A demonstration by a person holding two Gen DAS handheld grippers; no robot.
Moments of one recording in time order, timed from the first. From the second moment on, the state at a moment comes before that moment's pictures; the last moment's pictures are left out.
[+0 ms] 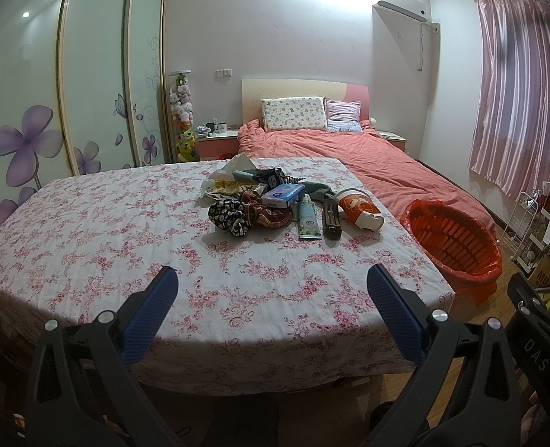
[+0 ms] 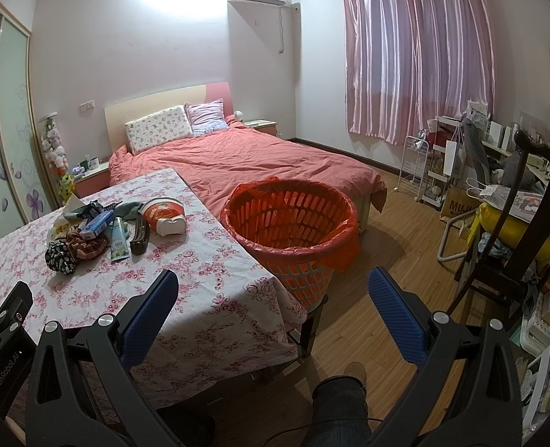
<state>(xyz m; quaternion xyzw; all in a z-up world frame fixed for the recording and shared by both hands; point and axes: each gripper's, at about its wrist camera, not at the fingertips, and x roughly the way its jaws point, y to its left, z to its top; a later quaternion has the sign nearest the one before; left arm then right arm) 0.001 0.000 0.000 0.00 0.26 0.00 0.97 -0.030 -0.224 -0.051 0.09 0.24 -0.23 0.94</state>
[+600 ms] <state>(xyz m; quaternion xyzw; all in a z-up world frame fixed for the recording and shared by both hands) 0.088 0.054 -0.038 -0.02 0.31 0.05 0.95 0.049 -0.224 -0.081 0.10 0.30 -0.14 0.94</state>
